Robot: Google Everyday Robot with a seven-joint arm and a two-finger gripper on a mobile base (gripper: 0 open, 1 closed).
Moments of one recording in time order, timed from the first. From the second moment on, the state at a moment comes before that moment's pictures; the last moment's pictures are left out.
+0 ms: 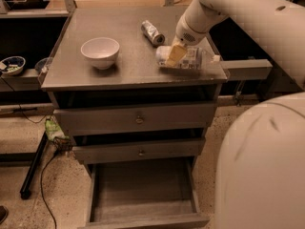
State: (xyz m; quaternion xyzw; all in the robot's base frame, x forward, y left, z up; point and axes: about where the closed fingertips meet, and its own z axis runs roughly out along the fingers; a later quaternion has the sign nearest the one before) arm 0.744 -0.086 0.881 -0.57 0.76 -0.02 0.30
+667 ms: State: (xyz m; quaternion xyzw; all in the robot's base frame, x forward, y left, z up) arm 0.748 -0.071 0.861 -0.58 0.76 0.02 0.29
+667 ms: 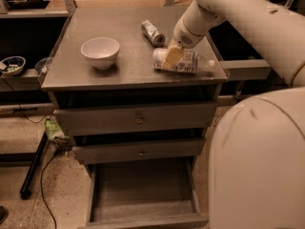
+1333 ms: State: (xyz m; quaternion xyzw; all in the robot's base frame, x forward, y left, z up) arm 0.748 -0.071 0.864 -0.58 0.76 0.02 0.29
